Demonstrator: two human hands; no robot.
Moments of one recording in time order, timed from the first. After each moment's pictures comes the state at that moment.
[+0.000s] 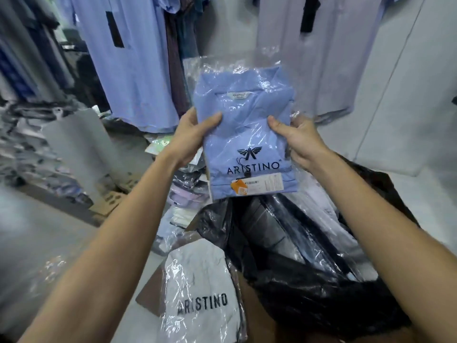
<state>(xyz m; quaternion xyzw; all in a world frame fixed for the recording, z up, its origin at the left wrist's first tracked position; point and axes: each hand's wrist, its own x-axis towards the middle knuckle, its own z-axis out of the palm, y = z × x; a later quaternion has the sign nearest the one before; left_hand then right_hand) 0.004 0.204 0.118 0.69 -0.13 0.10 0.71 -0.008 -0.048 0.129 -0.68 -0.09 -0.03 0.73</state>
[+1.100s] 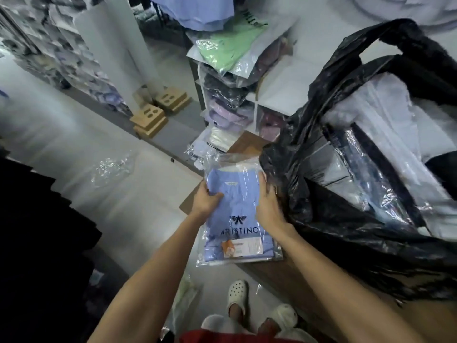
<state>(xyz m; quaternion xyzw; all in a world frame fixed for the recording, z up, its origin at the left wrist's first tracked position) -0.160 0.293 -0.218 0.78 0.32 -0.03 0.54 -0.120 0.094 -0.229 -0.95 -0.16 0.07 0.26</state>
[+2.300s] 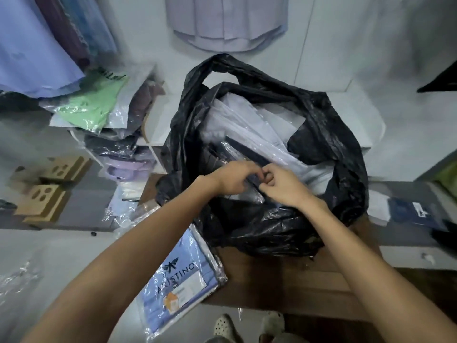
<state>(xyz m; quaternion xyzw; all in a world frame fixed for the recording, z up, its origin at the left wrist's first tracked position) -0.012 0.038 -0.077 0.86 -0.45 -0.16 0.16 -0.098 -0.132 -0.086 -0.93 0.05 0.06 0.37</state>
